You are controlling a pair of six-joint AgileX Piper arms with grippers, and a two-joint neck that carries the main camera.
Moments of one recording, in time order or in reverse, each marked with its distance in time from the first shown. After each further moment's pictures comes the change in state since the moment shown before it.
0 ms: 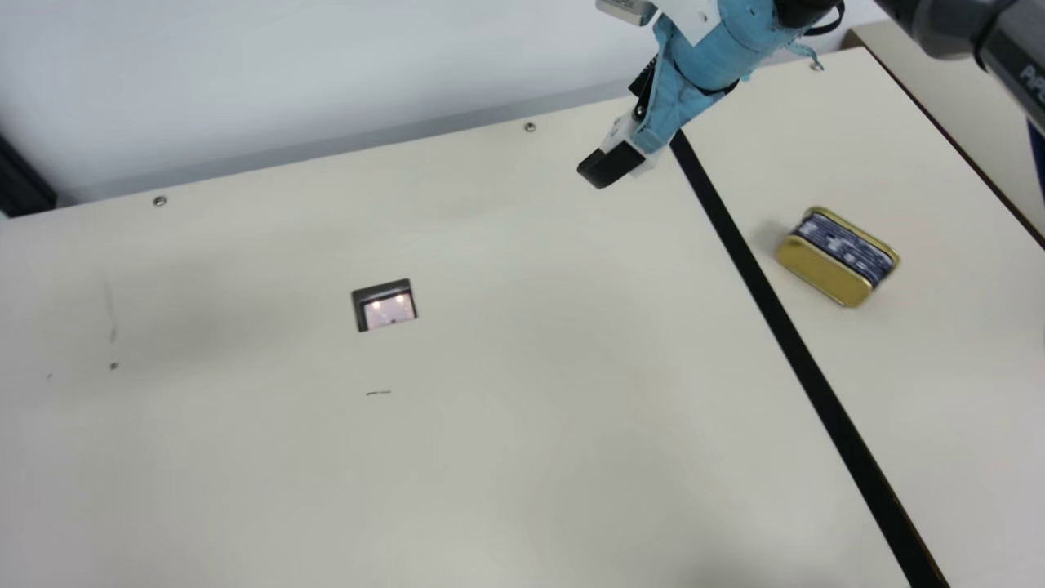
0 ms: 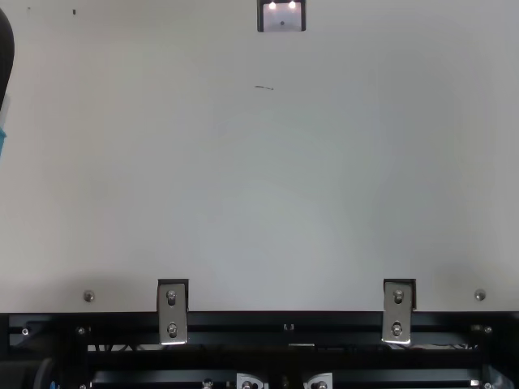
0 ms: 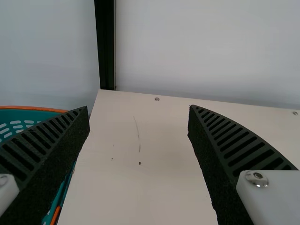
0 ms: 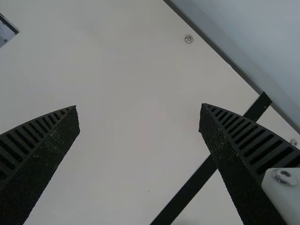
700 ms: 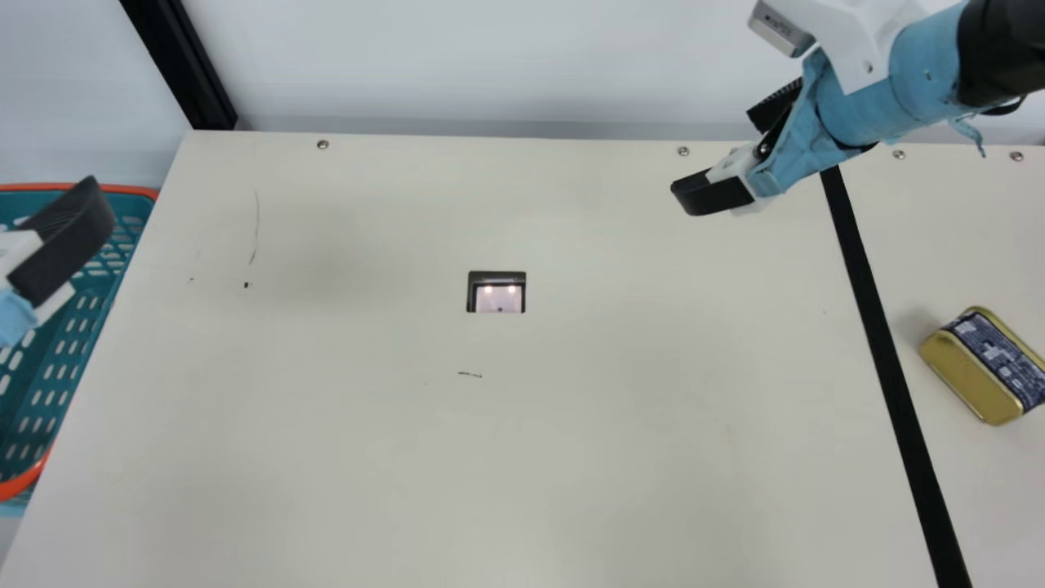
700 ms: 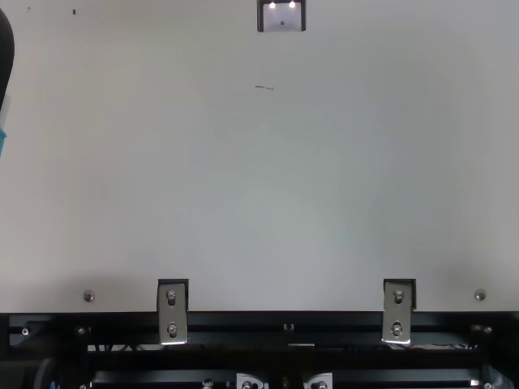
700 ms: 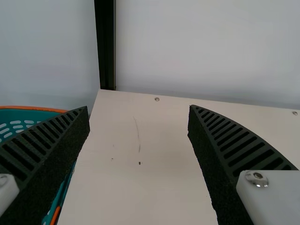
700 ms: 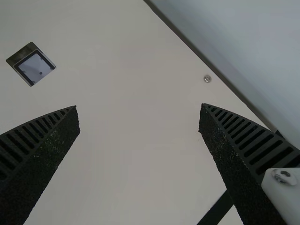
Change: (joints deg) left arm 0.0 0.0 0.0 0.0 0.0 0.0; right arm 4.5 -1.7 0.9 3.9 -2.1 -0.3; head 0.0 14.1
